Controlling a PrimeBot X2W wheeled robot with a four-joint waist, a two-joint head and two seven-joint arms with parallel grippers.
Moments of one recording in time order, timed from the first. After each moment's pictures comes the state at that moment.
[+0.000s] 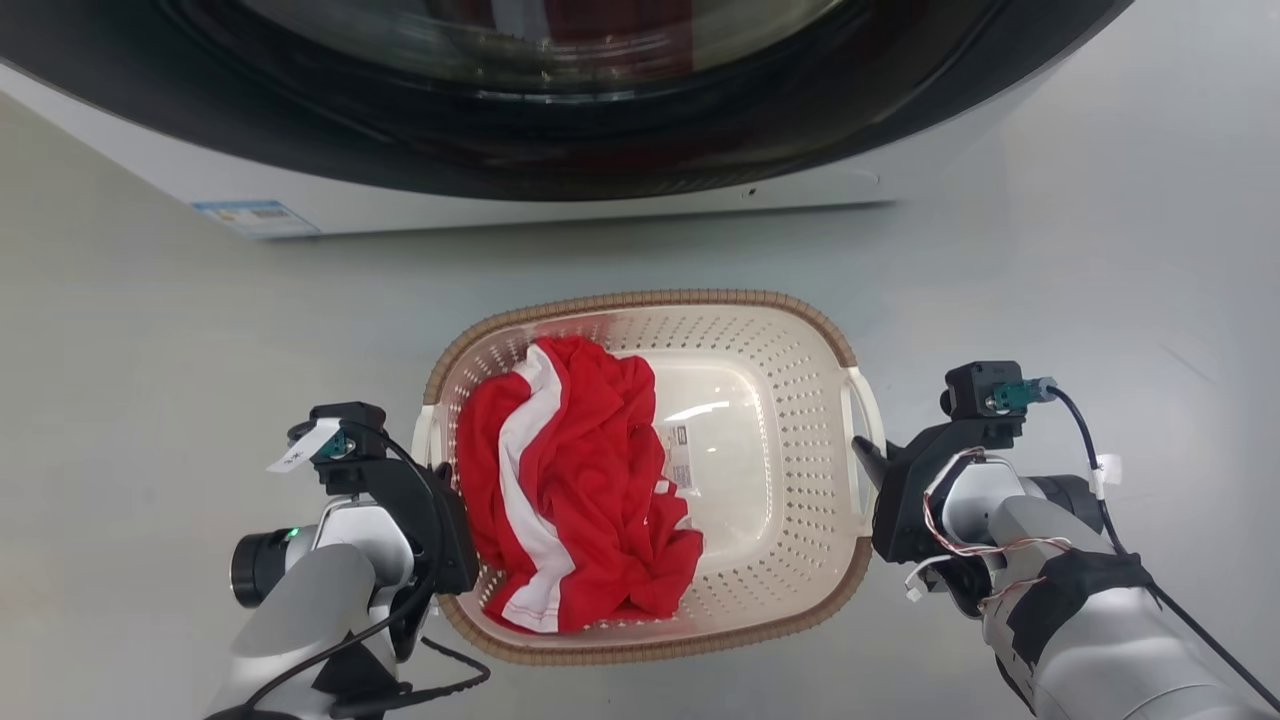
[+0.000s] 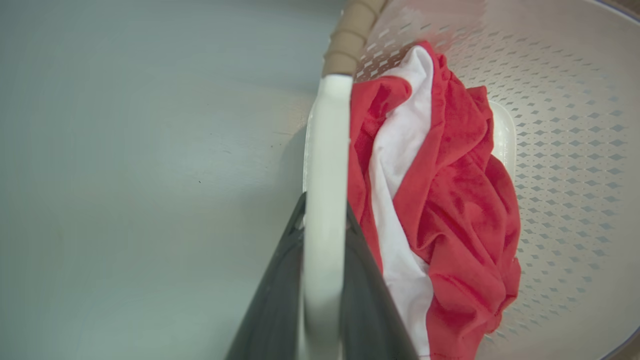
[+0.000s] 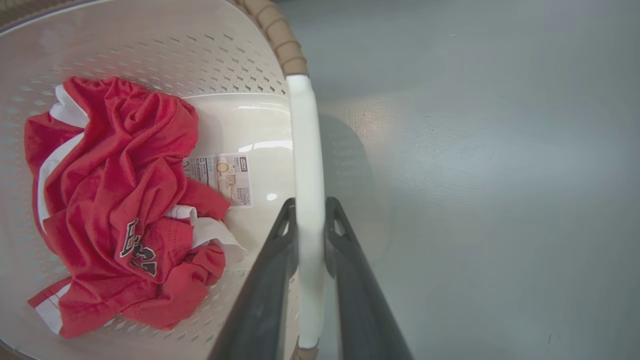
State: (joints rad) left arm -0.74 0.03 -0.40 1.19 -0.65 -0.08 0.06; right arm -0.83 -0.07 0.65 1.18 0.74 0.12 0.12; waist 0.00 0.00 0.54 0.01
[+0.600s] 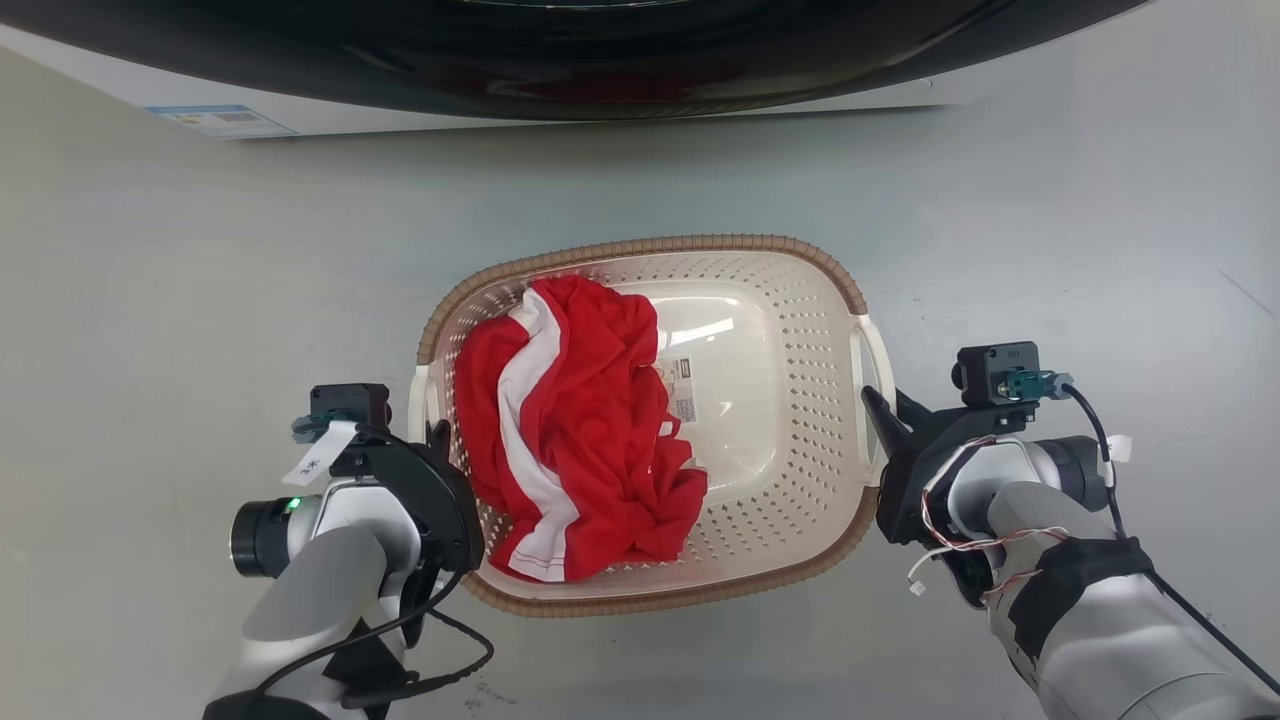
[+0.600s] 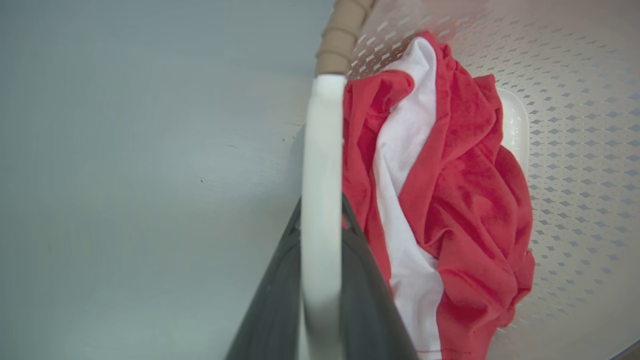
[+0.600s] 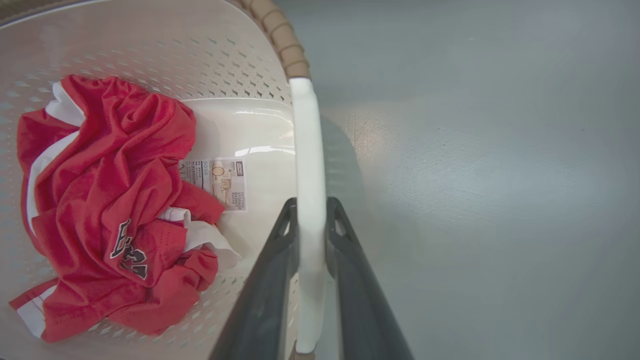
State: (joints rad) left arm -0.77 0.02 -0.43 1.19 -0.62 -0.04 -0.07; right arm -0.85 -0.08 0.68 1.18 0.68 0.11 -0.07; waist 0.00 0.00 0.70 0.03
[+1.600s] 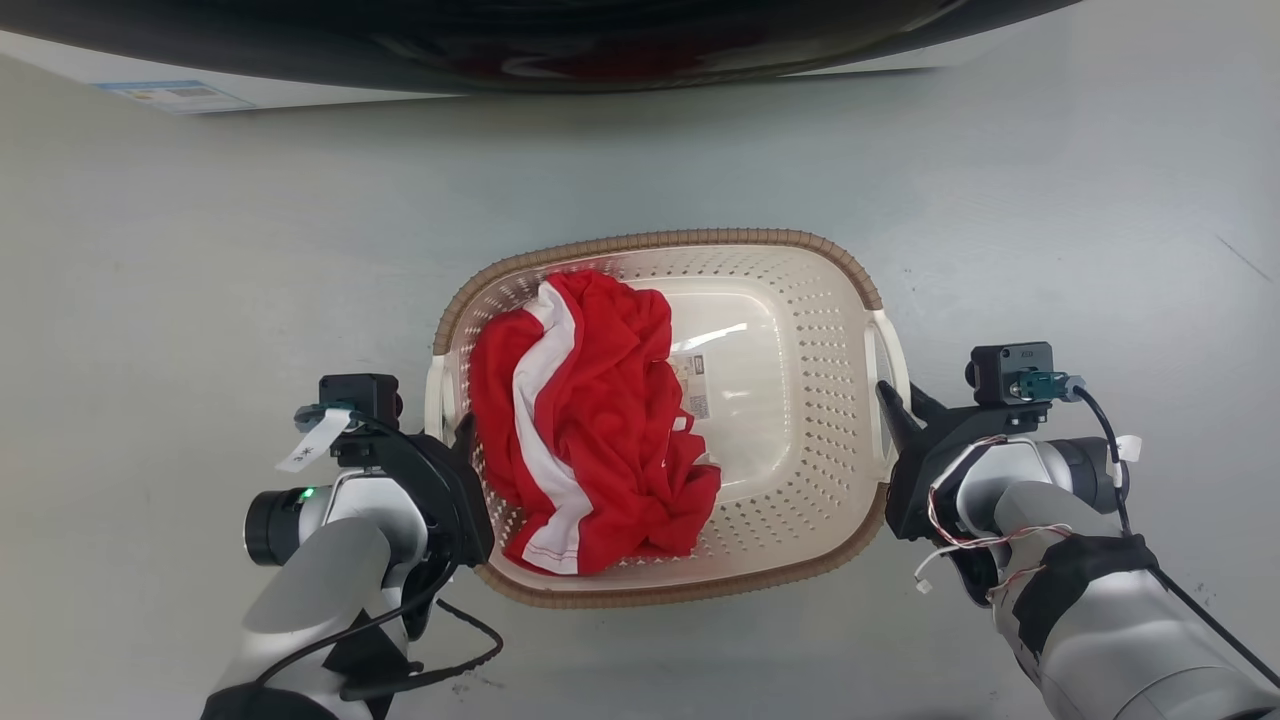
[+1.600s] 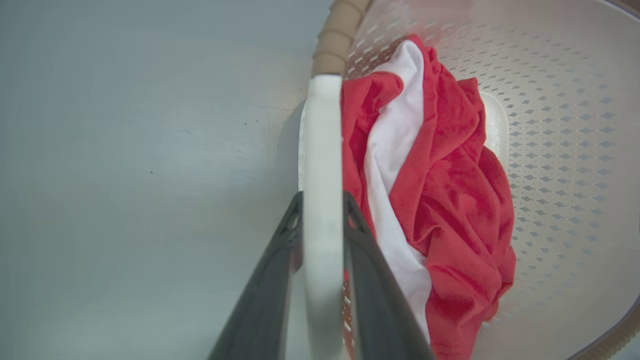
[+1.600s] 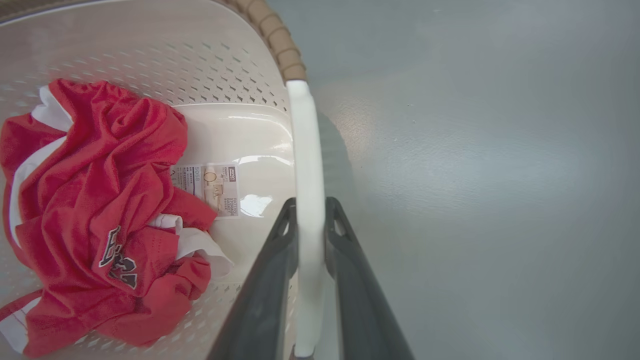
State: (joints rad) left arm -0.78 0.03 -0.49 1.18 -0.70 -0.08 -0.05; right arm -0.87 -0.08 0.68 1.24 0.68 0.10 -0.12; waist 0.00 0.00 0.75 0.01
